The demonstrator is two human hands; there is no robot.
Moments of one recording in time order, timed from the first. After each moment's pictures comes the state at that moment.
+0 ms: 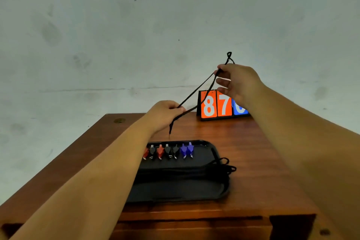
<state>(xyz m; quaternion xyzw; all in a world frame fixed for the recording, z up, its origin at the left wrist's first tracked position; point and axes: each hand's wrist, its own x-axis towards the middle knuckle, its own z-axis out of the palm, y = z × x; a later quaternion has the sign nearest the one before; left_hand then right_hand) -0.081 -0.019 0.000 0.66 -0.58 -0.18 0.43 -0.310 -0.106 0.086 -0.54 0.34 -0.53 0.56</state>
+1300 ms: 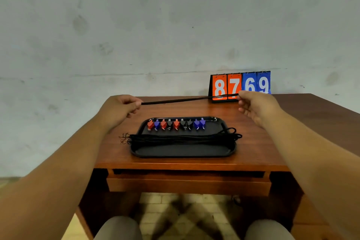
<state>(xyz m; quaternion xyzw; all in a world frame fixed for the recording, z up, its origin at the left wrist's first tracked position) 0.018 0.150 -0.030 0.70 -0.48 -0.10 0.52 -0.357 -0.060 -0.025 -0.48 0.42 -0.50 0.59</state>
